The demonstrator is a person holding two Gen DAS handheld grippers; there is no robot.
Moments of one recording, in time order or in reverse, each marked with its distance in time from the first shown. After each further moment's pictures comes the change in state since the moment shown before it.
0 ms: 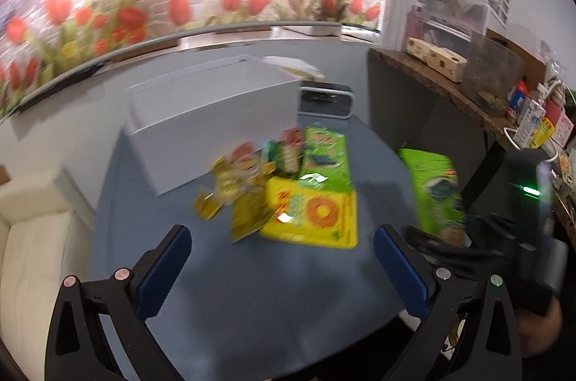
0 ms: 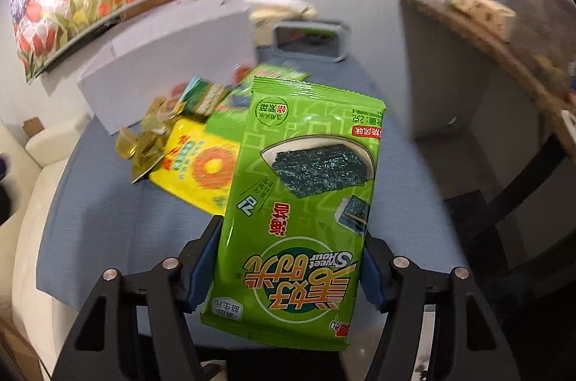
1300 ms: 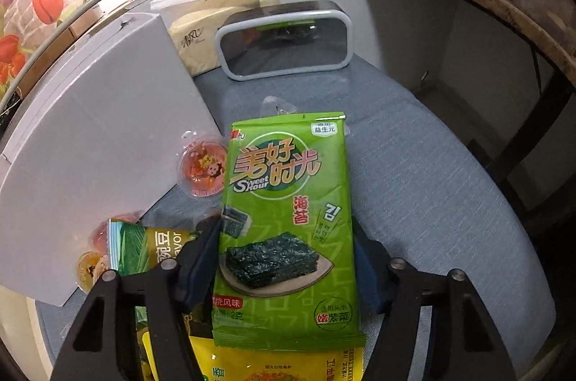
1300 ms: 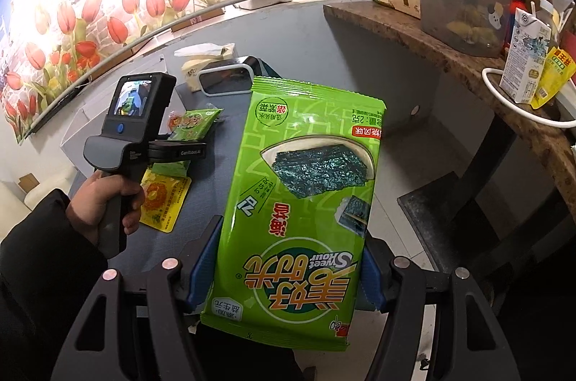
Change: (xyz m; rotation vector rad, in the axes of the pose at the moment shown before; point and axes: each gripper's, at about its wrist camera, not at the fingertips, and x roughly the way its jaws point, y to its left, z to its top) left arm 0.251 -0.077 0.072 0.190 0.264 0.095; right arm -0.042 -0.103 -0.003 0.168 -0.058 0.007
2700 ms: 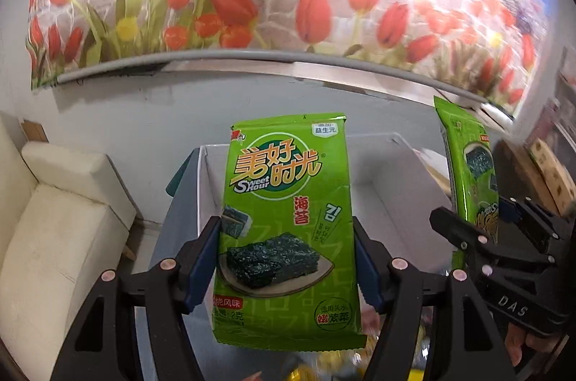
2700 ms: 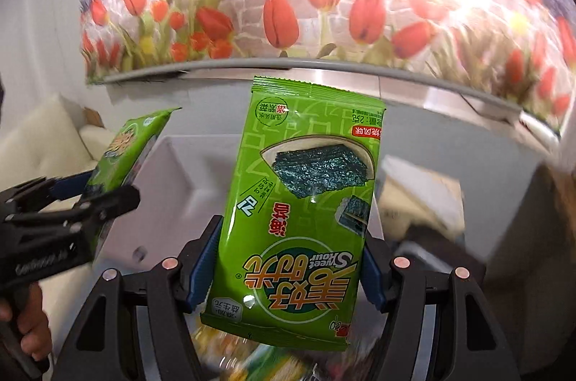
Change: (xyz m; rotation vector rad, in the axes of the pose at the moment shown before) left arm -0.116 0.284 0.013 -0.567 -0.204 0.132; right arm 0.185 0.298 0.232 -0.530 -0.028 0.346
